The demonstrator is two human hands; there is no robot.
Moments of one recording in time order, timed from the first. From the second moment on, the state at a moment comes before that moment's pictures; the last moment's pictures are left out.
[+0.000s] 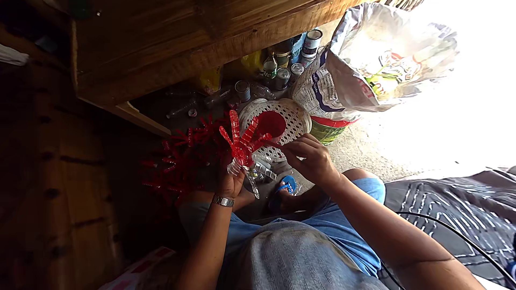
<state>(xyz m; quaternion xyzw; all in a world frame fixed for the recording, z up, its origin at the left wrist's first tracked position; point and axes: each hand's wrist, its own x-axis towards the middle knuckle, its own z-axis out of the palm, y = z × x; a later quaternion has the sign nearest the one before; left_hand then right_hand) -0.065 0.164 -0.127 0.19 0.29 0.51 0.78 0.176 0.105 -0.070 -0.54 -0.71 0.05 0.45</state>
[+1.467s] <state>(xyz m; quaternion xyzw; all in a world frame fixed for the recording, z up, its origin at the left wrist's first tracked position) -0.062 0.165 -0.123 0.21 0.30 0.51 0.78 0.191 0.112 -0.072 -0.58 -0.69 0.04 0.43</state>
